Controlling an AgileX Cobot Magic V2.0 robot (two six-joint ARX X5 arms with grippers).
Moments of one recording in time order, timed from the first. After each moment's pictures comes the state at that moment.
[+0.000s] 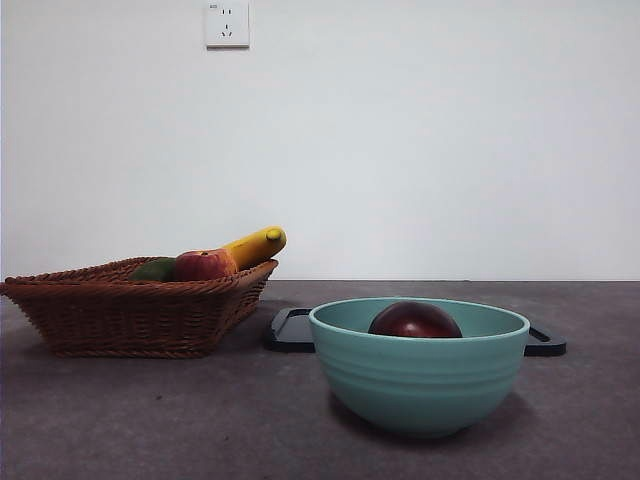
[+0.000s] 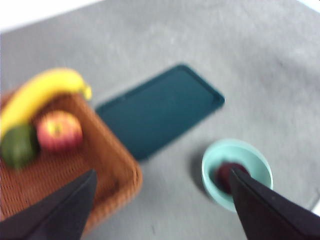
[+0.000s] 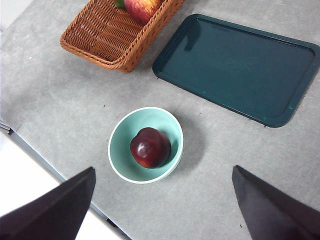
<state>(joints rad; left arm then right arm) -0.52 0.97 1.22 -0.84 0.21 0.05 0.20 0.78 1.05 -1.06 -0.50 -0.03</state>
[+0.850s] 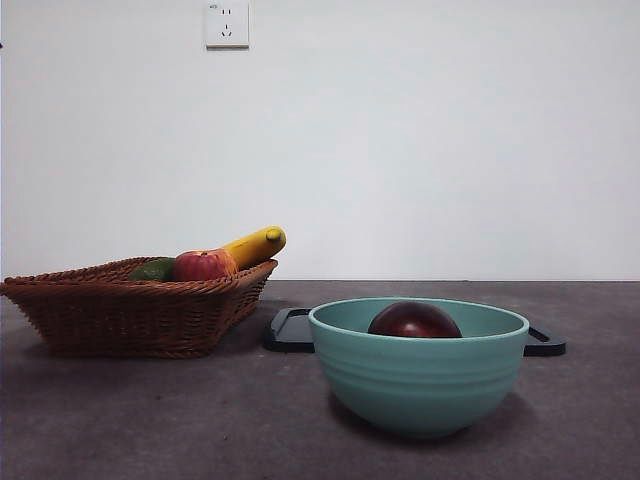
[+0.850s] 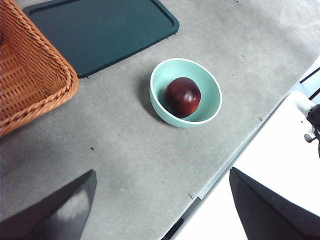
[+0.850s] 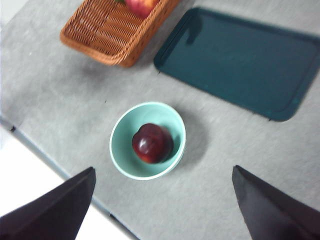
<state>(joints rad) -0.51 0.69 0.88 -0.90 0.39 -0.01 0.22 0.82 1.05 -1.06 -0.50 -0.02</state>
